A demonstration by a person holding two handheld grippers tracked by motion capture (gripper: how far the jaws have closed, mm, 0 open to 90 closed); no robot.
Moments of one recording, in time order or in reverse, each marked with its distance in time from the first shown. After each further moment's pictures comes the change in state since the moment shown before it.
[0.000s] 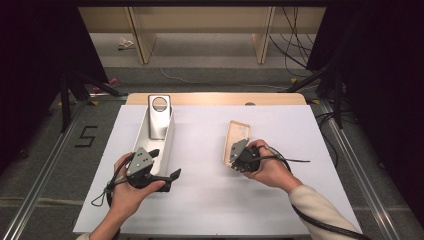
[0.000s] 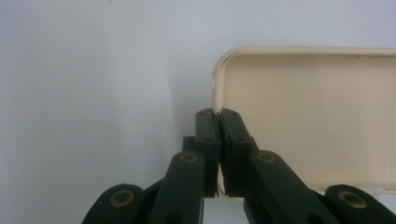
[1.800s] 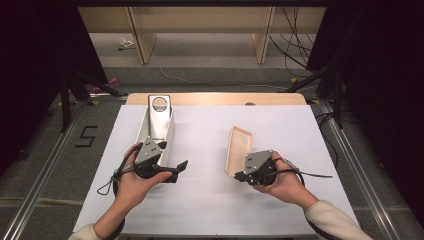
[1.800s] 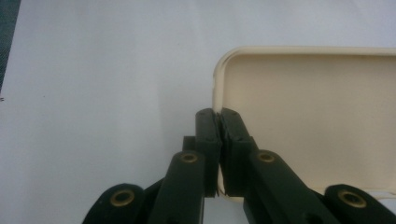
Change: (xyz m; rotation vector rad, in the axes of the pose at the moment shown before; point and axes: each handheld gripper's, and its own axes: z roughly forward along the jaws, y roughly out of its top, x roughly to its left) left arm -0.003 0.031 0.017 0.019 -0.026 0.017; right arm 0.031 -0.030 -0.026 -0.239 0.058 0.000
